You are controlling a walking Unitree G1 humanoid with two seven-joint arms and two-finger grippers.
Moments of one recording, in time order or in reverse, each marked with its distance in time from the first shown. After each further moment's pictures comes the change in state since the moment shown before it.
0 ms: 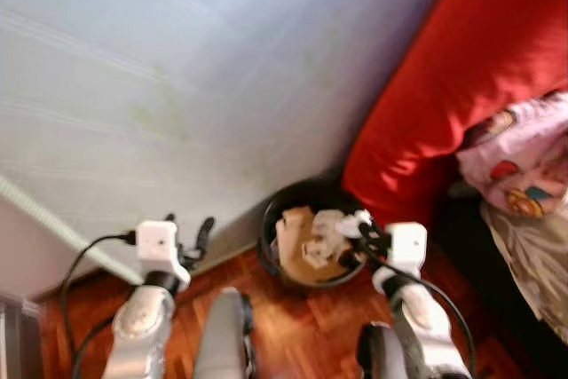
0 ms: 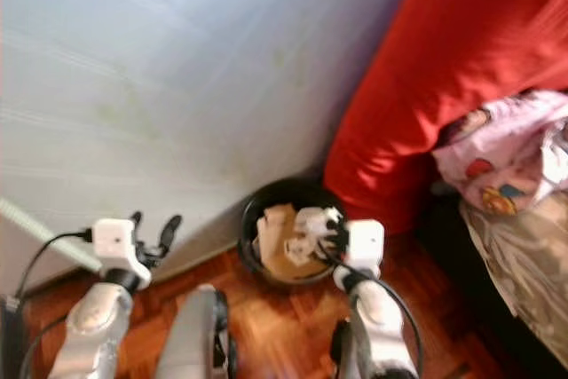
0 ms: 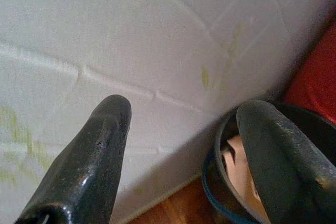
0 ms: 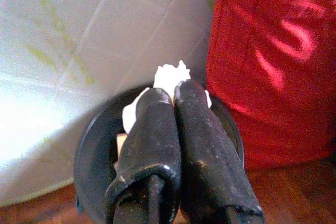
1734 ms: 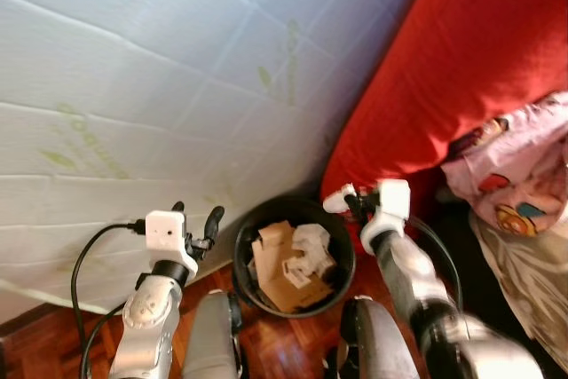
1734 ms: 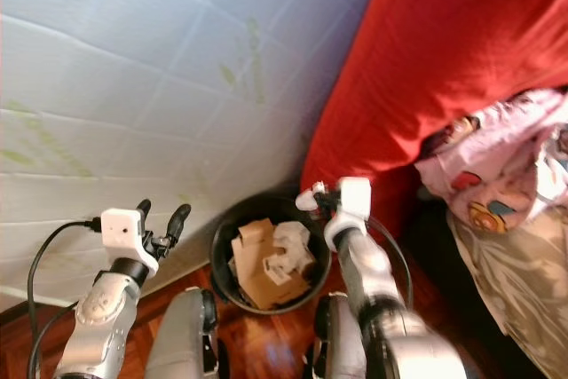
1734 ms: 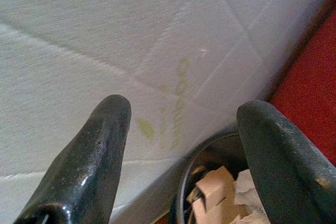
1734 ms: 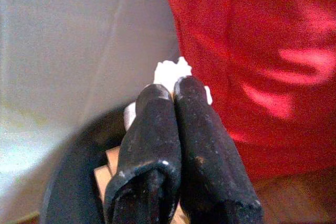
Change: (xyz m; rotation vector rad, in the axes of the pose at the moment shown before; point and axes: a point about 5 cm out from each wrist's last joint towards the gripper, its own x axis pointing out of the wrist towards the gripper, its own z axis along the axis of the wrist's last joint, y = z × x) left arm 0.012 -0.013 0.016 -0.007 -0.063 -0.039; right arm 0.064 0.007 0.045 0.135 0.094 0.059
